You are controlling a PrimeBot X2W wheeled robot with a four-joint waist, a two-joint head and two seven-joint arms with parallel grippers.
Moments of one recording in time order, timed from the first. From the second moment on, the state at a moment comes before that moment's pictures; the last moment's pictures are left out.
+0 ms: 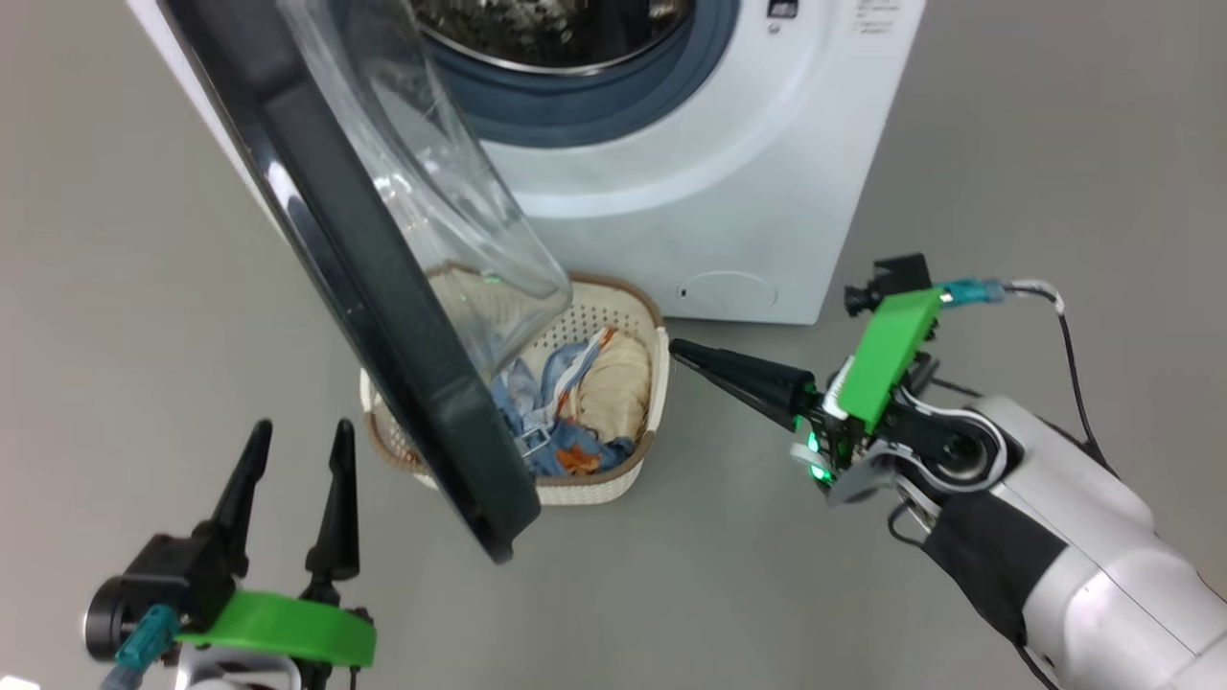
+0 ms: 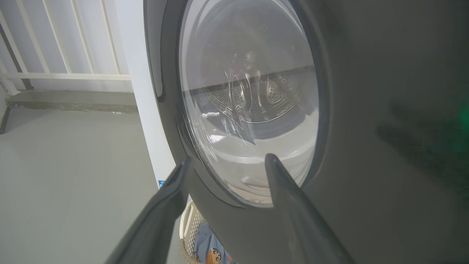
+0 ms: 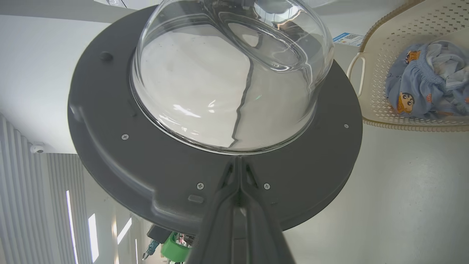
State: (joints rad) left arm -0.14 0.03 -0.01 0.15 -0.19 -0.12 -0.26; right arm -0.80 -0.30 0.79 0.57 2.02 0.13 0.45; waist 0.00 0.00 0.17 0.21
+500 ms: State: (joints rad) left arm -0.05 0.03 0.03 0.14 -0.19 -0.12 -0.26; right arm -0.68 -0.45 0.84 0.37 1.89 0.13 0.10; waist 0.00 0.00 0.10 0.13
